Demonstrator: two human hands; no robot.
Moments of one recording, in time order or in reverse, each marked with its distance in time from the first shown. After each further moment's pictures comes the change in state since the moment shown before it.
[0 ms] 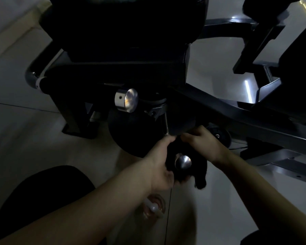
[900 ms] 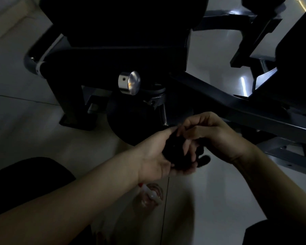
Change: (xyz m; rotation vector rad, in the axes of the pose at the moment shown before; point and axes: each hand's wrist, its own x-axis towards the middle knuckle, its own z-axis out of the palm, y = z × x) left_hand -0.025 -0.011 -0.023 0.213 -0.418 0.102; right_hand -0.042 -0.018 -0.016 0.456 -0.367 -0.224
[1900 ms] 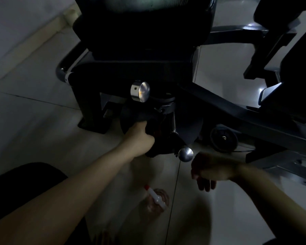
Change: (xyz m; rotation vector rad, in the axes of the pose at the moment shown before) left_hand 0.024 0.017 -0.069 0.869 0.786 0.374; right_hand -0.004 0.052 -0.013 -0.733 -0.237 0.645
